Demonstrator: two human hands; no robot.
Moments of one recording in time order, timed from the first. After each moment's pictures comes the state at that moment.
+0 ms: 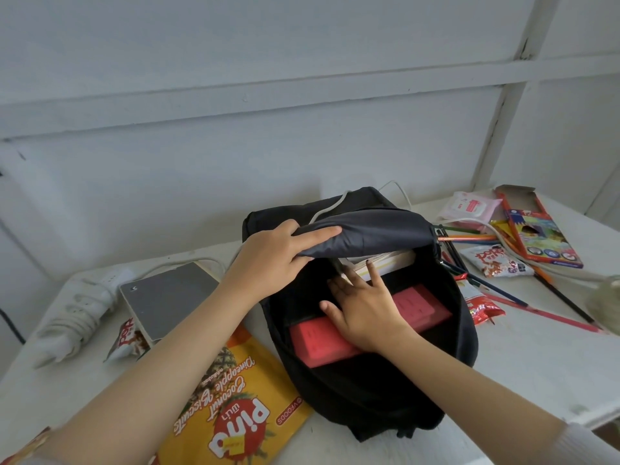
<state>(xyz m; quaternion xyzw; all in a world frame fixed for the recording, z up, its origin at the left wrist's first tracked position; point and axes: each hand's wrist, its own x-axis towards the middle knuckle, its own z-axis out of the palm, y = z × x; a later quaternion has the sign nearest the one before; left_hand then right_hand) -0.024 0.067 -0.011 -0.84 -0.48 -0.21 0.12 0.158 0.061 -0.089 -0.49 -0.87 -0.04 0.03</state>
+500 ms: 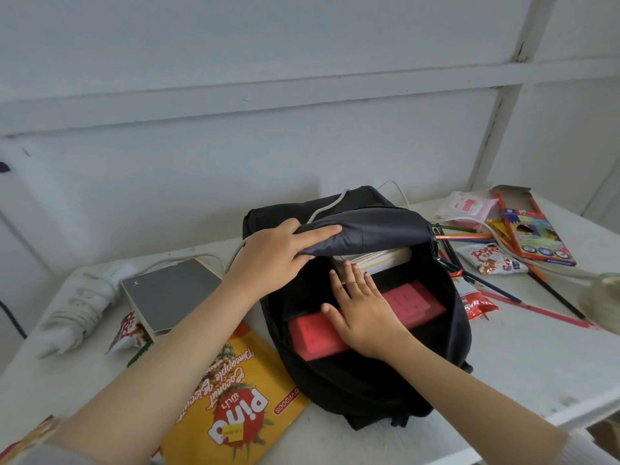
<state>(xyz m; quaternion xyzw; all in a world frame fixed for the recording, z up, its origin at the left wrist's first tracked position) -0.021 0.064 -0.014 -0.84 -0.48 -0.21 0.13 0.165 0.041 -0.092 -0.51 -0.85 0.07 0.08</state>
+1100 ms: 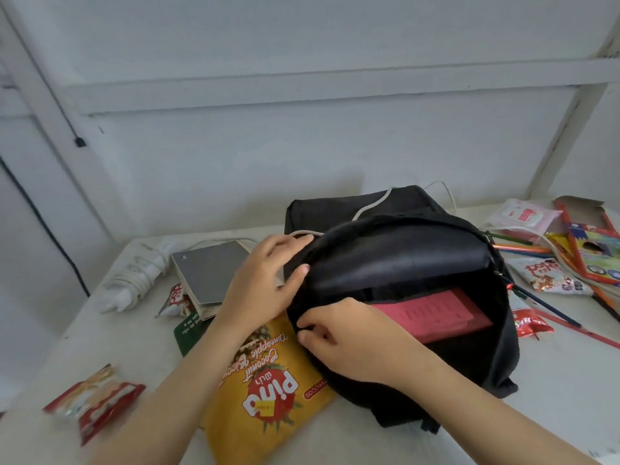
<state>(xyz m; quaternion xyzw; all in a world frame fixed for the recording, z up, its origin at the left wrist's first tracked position) -0.067 0.003 -0.054 -0.73 -0.56 -0.39 0.01 0.114 -0.019 -0.024 -0.34 -0.92 0.17 0.12</state>
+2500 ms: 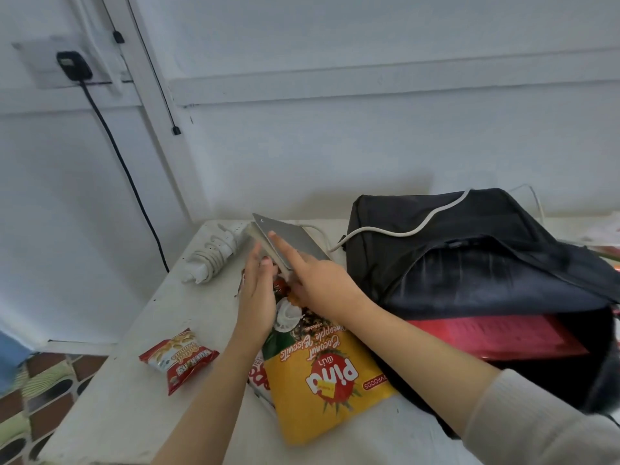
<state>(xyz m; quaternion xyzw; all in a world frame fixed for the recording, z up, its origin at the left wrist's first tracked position) -0.124 -0.049 -0.083 -0.39 -0.65 -0.61 -0.22 -0.031 0.037 -0.079 -0.23 -0.95 0.06 0.22</state>
